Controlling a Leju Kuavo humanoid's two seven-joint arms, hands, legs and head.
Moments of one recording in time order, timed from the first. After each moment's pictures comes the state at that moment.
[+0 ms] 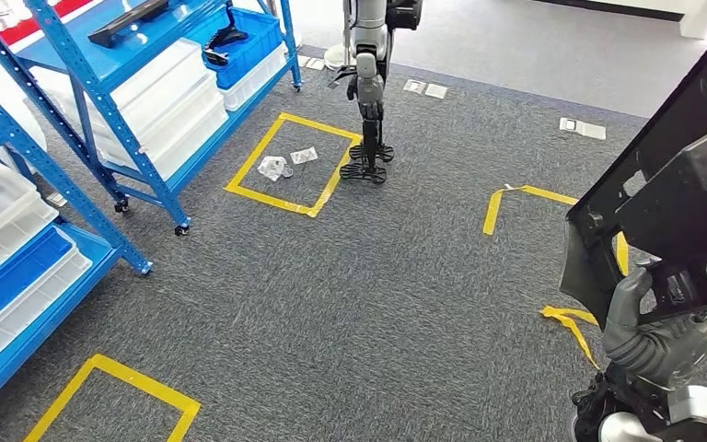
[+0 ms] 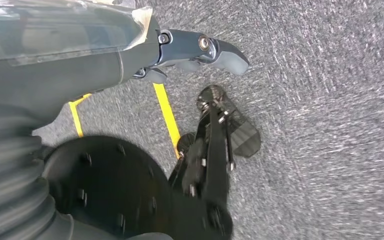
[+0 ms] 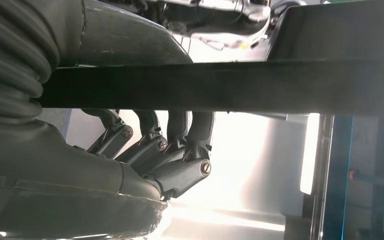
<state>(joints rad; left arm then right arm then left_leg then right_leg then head) -0.12 -0.22 1.48 -0.22 -0.53 0.15 -0.24 0.07 -0.02 -0.08 -1.90 0.14 -0.38 -0.54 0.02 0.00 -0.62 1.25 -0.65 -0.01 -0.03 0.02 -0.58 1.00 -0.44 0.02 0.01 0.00</state>
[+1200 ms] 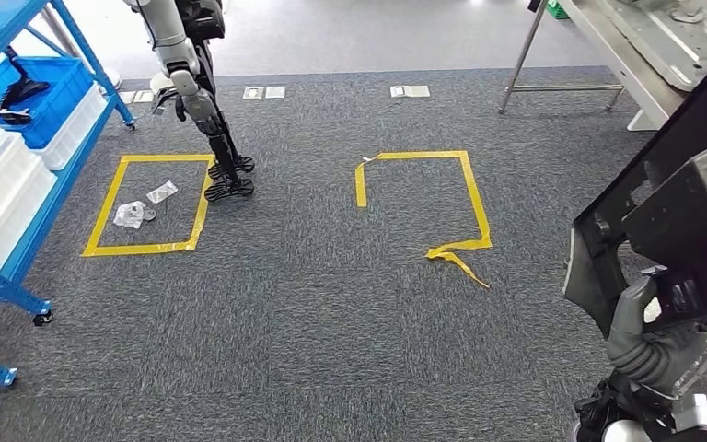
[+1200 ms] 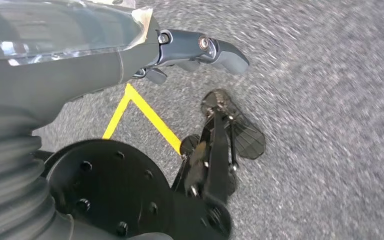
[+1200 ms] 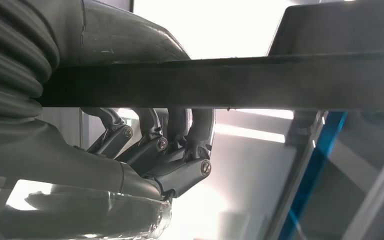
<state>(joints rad) -0.12 -0.20 1.46 -0.22 -0.57 0.14 -0.23 0.09 -0.02 -0.10 -1.91 0.11 -0.38 -0.56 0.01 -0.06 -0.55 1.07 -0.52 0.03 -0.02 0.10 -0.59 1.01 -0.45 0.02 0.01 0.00</state>
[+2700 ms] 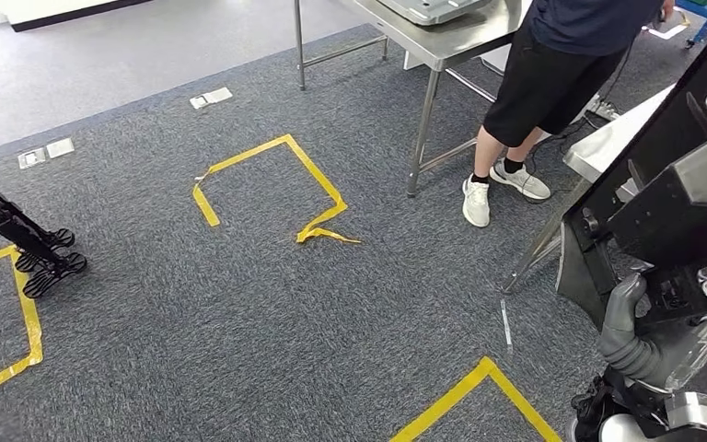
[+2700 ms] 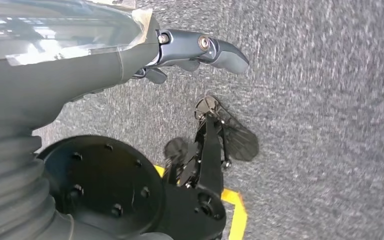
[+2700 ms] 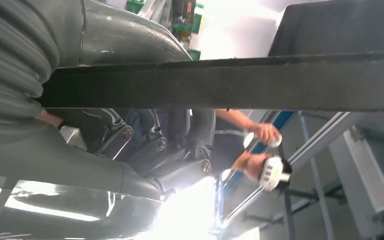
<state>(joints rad) -0.11 -0.21 1.43 -0.22 -0.55 0.12 -0.28 0.06 -0.02 -0.10 -1.87 0.10 -0.33 -0.58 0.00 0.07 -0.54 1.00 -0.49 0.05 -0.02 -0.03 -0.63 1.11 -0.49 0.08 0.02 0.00</state>
